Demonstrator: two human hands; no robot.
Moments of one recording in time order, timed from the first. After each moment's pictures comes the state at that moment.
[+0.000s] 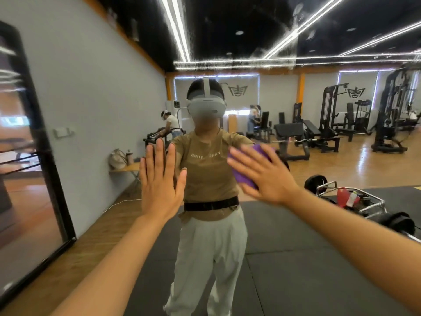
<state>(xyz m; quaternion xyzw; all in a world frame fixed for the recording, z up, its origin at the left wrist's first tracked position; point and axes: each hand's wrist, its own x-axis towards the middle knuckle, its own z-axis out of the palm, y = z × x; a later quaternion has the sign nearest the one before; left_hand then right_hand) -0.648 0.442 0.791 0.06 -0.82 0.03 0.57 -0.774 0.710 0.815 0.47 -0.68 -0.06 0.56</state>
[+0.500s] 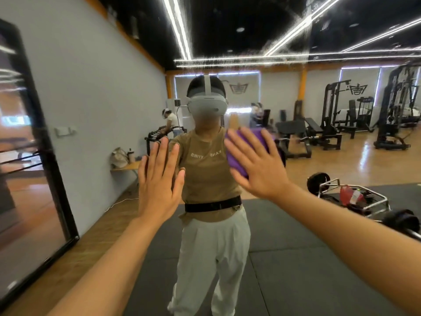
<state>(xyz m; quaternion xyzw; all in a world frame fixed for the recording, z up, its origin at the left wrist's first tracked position) -0.635 0.425 0.795 0.02 -0.82 0.03 0.57 -0.760 0.668 0.824 0.41 -0.67 0.01 0.62</state>
